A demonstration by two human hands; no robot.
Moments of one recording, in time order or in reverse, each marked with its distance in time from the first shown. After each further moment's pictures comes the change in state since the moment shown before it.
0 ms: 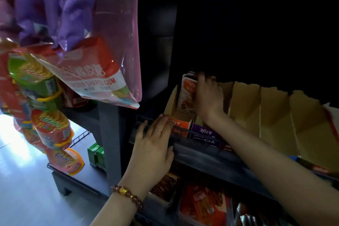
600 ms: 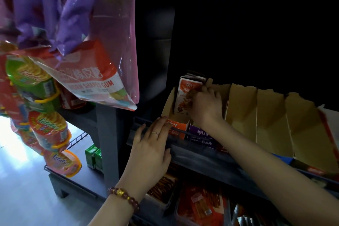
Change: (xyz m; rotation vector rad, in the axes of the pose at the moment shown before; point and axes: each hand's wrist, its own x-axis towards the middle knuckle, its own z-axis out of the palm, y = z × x) left_hand -0.001 0.001 -0.001 -0.003 -0.017 -0.018; right_hand -0.011 0.001 0.000 -0.119 -0.101 -0.021
